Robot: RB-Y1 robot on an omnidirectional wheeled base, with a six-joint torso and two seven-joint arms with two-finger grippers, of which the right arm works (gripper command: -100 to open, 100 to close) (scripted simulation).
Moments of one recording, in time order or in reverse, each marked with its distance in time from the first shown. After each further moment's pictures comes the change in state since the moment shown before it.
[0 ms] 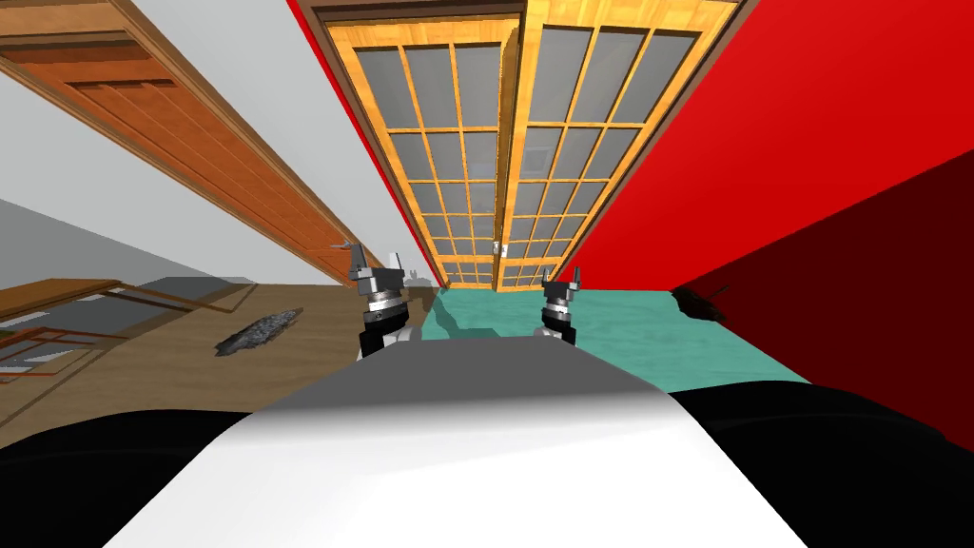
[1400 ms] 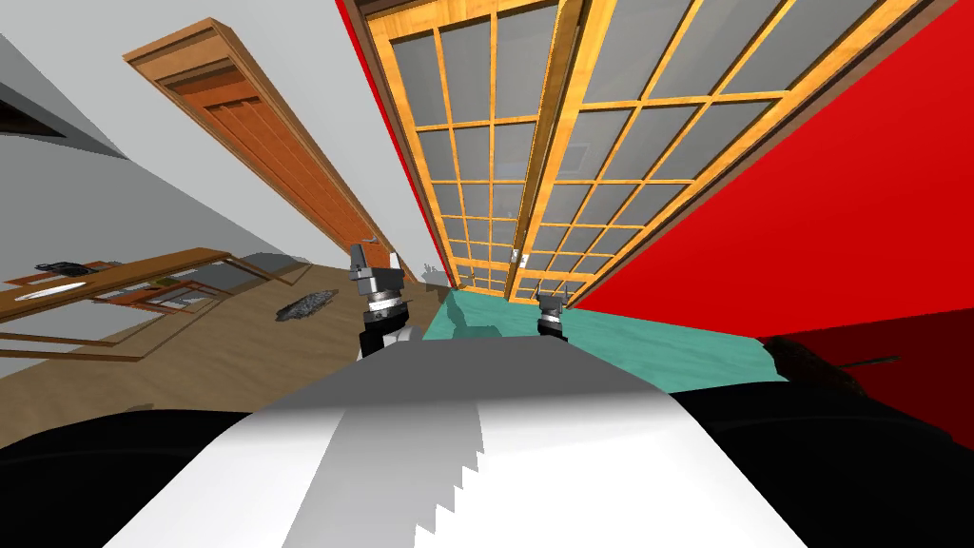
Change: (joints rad) arm -0.025 -0.103 0.115 0.281 -0.264 -0.126 -0.246
